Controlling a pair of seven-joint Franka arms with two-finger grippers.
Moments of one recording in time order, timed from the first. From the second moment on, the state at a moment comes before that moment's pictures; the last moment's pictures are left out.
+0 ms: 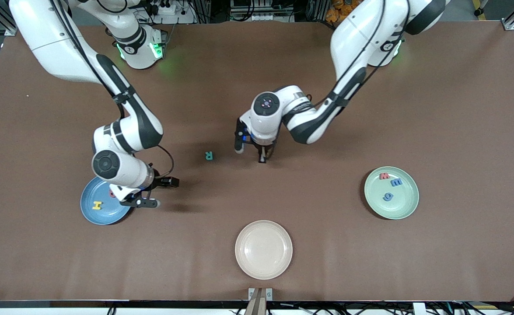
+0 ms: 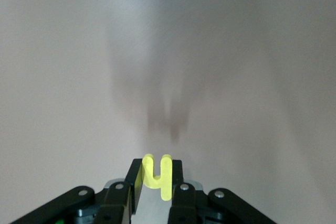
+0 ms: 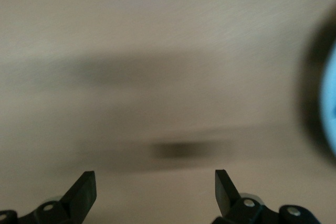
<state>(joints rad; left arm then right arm) -0.42 0.74 -0.43 -1.59 0.39 2.28 0.59 0.03 0.61 0.31 -1.77 -0.10 2.27 0.45</state>
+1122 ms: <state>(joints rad) -0.07 0.55 -0.15 -1.63 0.26 2.00 0.58 0.24 0.55 0.33 -1.98 -0.10 2.44 0.60</state>
